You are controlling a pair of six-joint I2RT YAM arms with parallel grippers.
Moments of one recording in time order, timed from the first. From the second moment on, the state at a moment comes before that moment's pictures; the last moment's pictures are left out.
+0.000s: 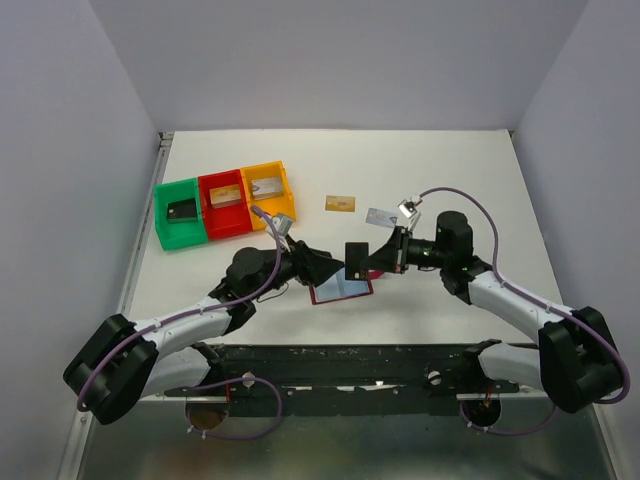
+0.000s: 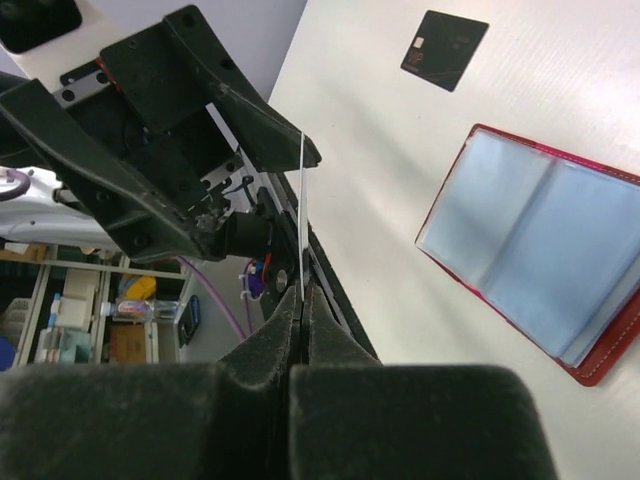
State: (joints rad) left arm -0.71 1.12 0.34 0.74 0.29 -0.75; right arm 0.39 1.20 0.51 0.36 -0.87 0.75
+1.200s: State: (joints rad) left arm -0.63 1.03 0.34 0.82 0.52 -0.75; right arm 0.46 1.14 0.69 0.20 -0.89 0.68
